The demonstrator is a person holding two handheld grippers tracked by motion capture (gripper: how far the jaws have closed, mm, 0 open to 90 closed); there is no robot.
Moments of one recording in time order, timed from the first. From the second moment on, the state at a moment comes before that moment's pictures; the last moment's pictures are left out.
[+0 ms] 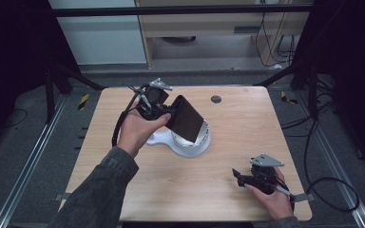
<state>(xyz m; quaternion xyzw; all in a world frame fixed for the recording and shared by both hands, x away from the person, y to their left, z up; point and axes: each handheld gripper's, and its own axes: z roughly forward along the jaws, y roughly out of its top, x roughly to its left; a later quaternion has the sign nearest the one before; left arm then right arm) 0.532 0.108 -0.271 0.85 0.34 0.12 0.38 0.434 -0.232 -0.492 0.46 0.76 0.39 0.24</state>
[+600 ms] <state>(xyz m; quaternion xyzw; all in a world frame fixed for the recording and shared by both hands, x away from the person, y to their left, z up) 0.549 0.099 -0.301 0.85 0.35 0.11 0.38 0.434 -0.231 -0.494 0.46 0.77 0.38 0.23</state>
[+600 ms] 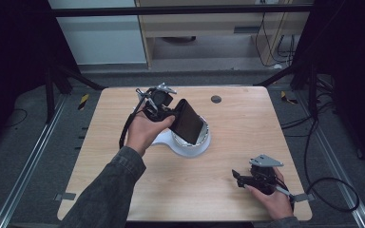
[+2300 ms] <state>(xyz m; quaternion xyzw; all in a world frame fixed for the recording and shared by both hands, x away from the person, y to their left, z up) 0.553 0.112 -0.305 0.81 0.36 0.16 0.43 0.434 -0.229 -0.499 0.45 0.78 0.37 0.22</state>
